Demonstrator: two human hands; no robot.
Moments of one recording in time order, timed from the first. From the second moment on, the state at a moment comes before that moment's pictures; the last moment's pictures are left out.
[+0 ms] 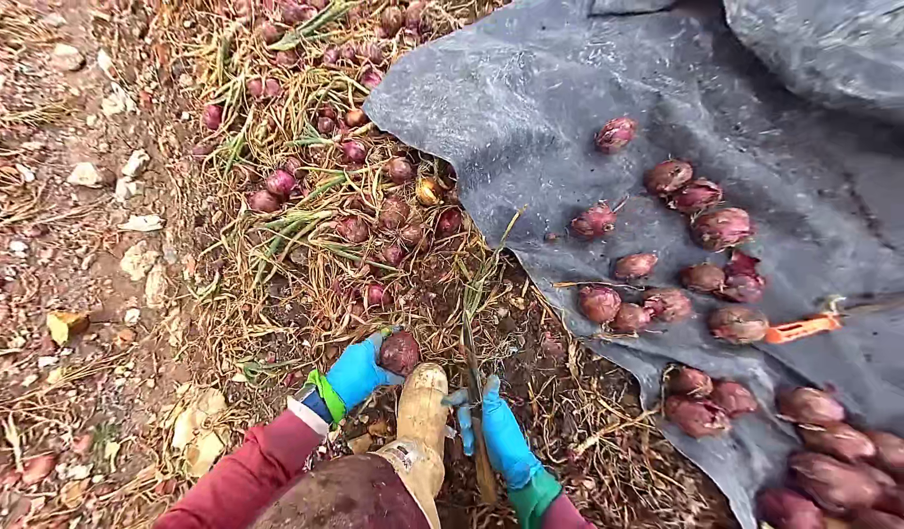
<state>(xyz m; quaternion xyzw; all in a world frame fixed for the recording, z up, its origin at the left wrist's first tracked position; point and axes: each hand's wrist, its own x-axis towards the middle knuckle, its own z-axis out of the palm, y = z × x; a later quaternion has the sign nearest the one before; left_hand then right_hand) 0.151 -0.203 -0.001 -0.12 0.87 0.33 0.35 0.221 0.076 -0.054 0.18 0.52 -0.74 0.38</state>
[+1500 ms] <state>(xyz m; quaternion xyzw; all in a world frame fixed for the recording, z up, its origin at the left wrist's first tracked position) 0.025 -0.133 0.045 0.12 0.88 0.24 0.40 0.121 0.056 -0.056 0.09 0.57 -0.79 0.20</state>
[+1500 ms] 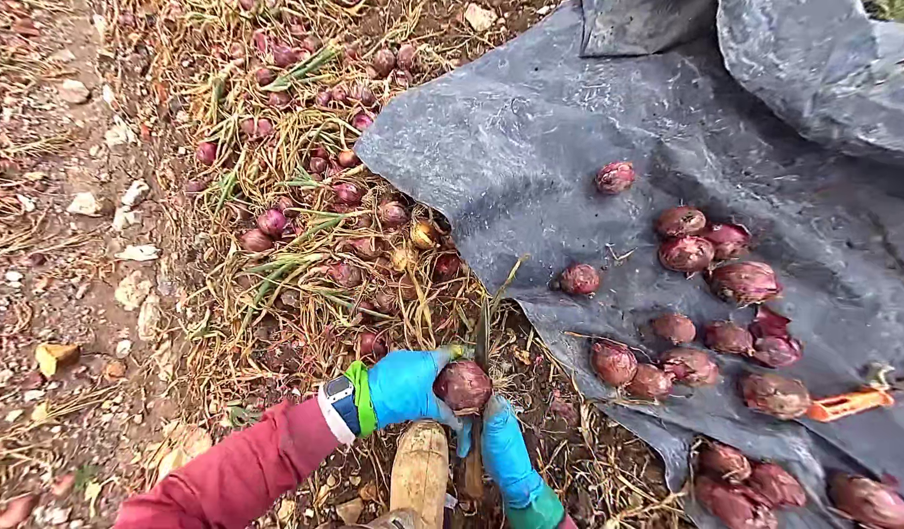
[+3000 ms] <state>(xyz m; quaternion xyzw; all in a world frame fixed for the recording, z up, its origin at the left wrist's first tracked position) 0.023 -0.143 0.077 0.25 0.88 0.18 0.36 0.124 0.101 -0.005 0.06 0.63 -0.73 0.26</state>
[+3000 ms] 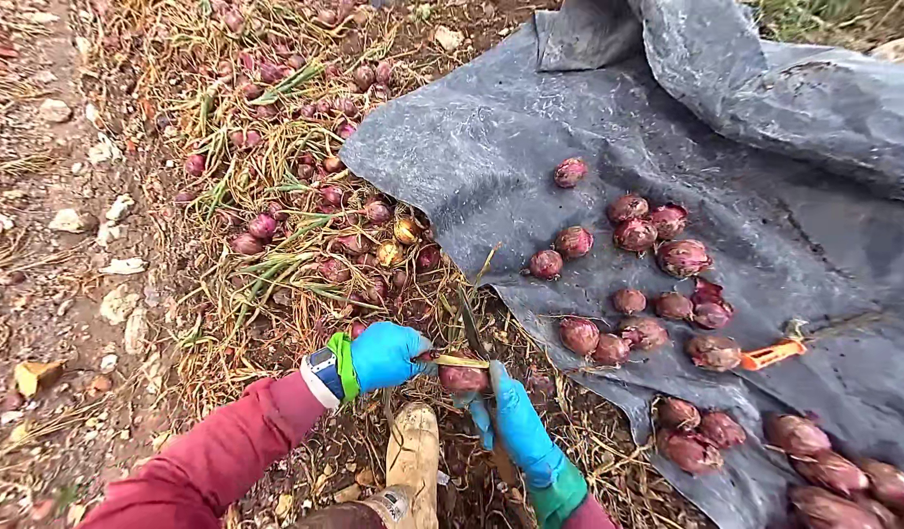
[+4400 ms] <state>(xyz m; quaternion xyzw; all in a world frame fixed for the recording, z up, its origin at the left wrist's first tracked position) 0.066 -0.148 0.050 0.06 0.87 0.33 0.36 0.171 0.061 -0.044 0.09 0.52 -0.80 0.29</state>
